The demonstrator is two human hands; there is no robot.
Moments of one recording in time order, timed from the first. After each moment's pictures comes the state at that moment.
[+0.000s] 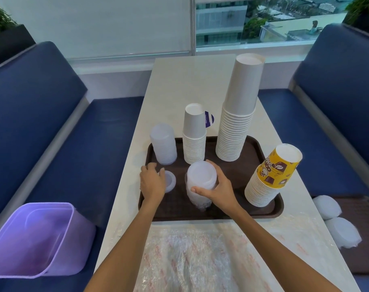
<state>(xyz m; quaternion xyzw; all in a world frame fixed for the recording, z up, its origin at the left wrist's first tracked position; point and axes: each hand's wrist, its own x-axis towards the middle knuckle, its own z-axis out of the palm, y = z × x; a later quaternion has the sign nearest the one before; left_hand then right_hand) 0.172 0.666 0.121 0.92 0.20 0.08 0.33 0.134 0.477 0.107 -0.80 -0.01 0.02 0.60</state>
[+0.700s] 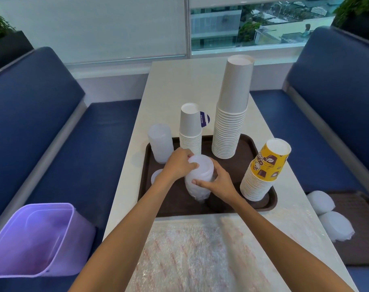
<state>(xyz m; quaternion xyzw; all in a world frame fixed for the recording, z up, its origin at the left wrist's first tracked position) 0.183 0.611 0.187 0.95 -0.08 -0.09 0.30 0.141 0.465 0.112 -0.79 -0.01 0.02 0.61</state>
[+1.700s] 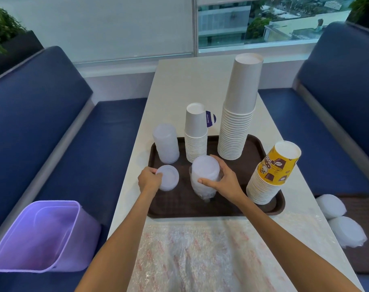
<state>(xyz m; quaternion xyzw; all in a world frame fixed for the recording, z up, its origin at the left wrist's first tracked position) 0.177 0.682 0.124 0.86 0.29 -0.02 0.41 0.152 0.460 0.108 -0.81 -0.01 0.02 0.59</state>
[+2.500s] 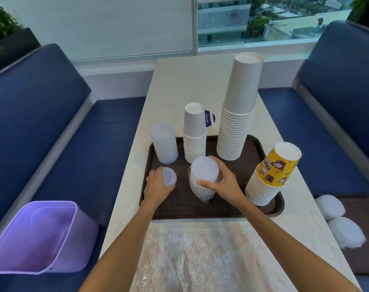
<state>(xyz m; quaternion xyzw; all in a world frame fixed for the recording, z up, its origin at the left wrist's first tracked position) 0.168 0.681 0.086 0.96 0.08 -0.06 0.26 0.148 0.459 0.114 -0.81 -0.02 0.04 0.59</state>
